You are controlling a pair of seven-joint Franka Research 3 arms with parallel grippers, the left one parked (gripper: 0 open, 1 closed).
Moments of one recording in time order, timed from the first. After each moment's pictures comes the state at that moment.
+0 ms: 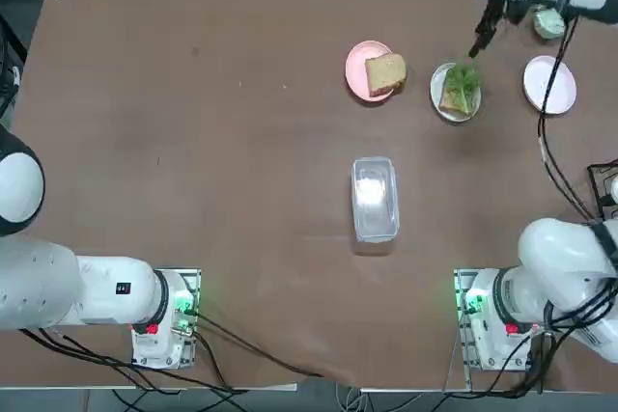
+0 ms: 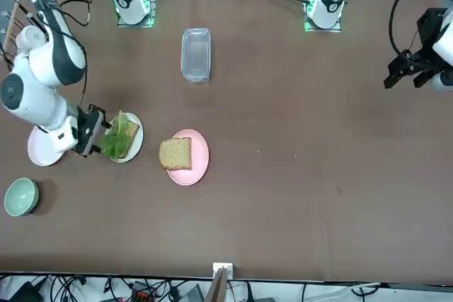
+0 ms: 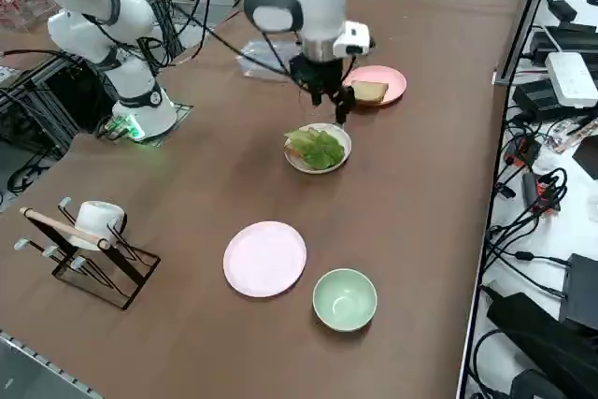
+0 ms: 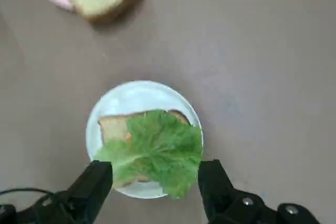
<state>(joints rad) -0.84 0.47 0.96 -1.84 -0.31 2.07 -0.75</state>
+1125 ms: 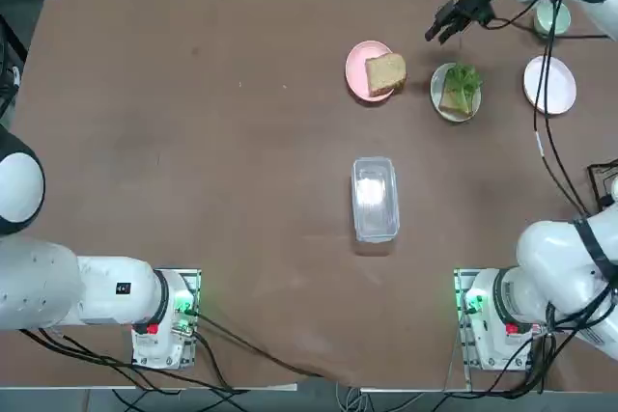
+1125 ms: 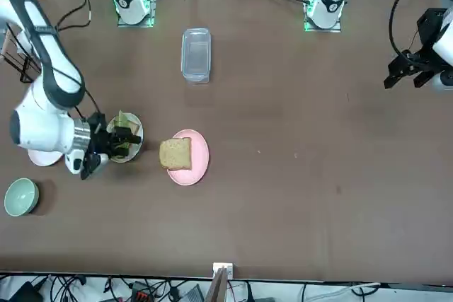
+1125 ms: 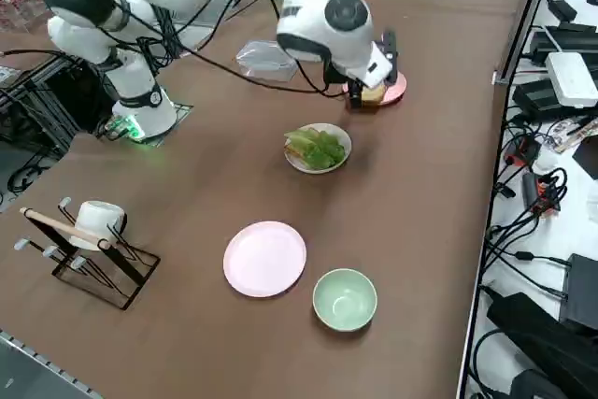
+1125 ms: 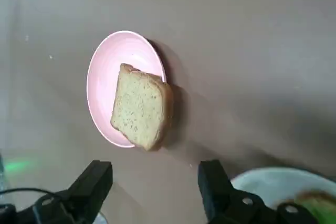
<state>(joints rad) -0.75 0.81 0.96 -1.74 -0.01 2.16 -0.28</state>
